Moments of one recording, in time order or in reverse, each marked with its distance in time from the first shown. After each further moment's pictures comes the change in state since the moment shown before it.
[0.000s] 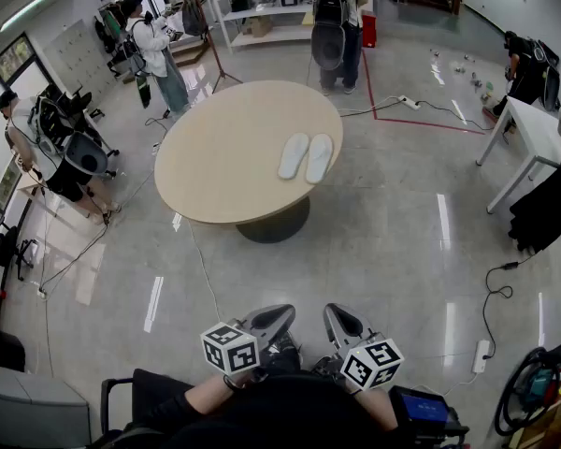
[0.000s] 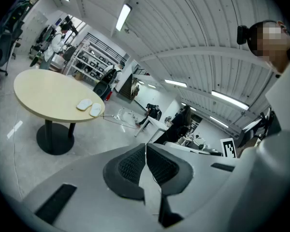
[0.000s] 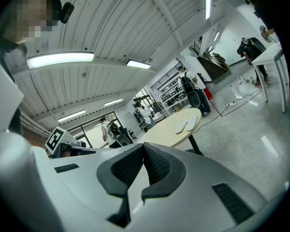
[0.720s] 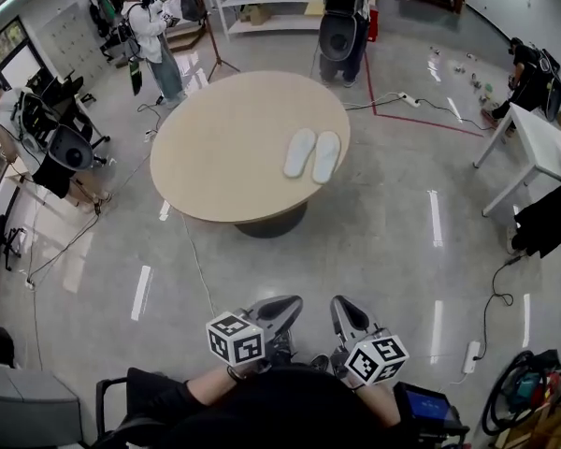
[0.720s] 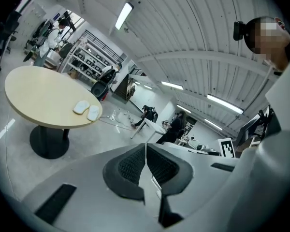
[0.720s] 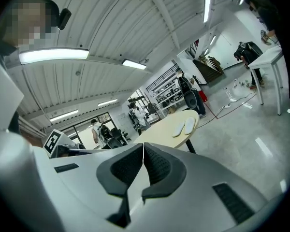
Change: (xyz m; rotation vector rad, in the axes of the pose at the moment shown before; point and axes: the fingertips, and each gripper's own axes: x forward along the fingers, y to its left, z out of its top) left arm 0.021 0.041 0.056 -0.005 -0.024 -0.070; right arm 0.062 -0.014 0.035 -0.008 -0.014 -0.064
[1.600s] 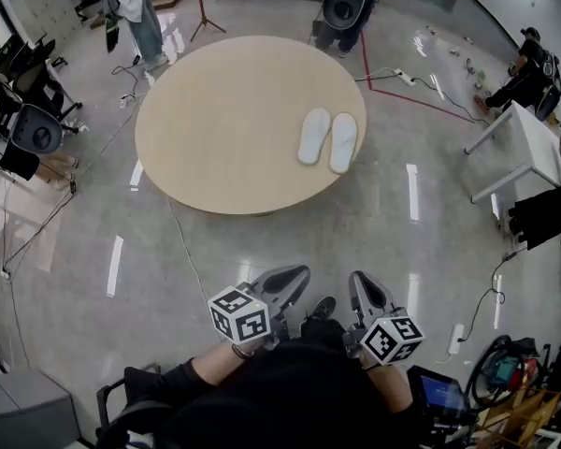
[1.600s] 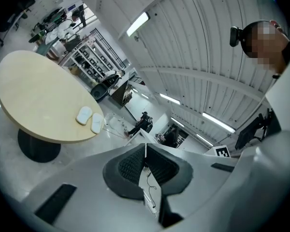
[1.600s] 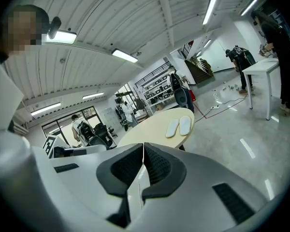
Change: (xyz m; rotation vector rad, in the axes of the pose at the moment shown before) left arm -0.019 0.135 0.087 -0.117 -0.108 -0.124; right arm 0.137 0.007 0.005 -0.007 0.061 -0.177
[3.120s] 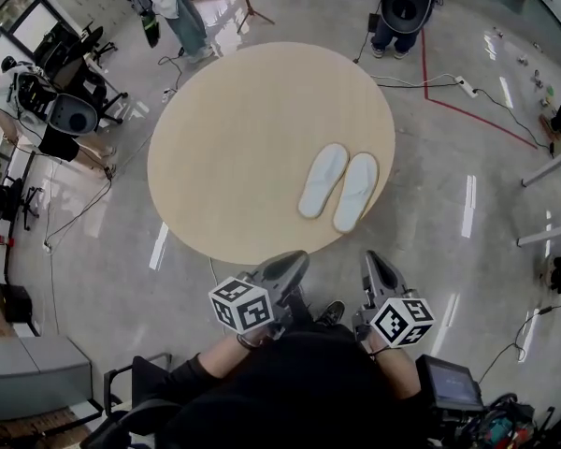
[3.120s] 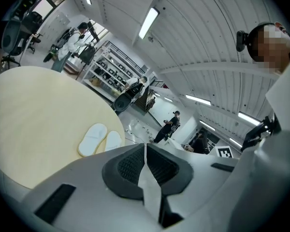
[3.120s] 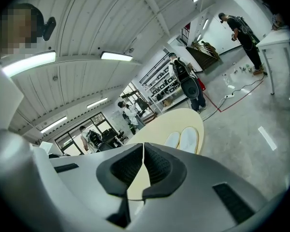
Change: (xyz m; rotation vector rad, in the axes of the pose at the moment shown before) left arm 0.220 0.125 0.127 -0.005 -0.067 0.322; right arm 0.210 -0.194 0.149 0.116 0.045 0.171
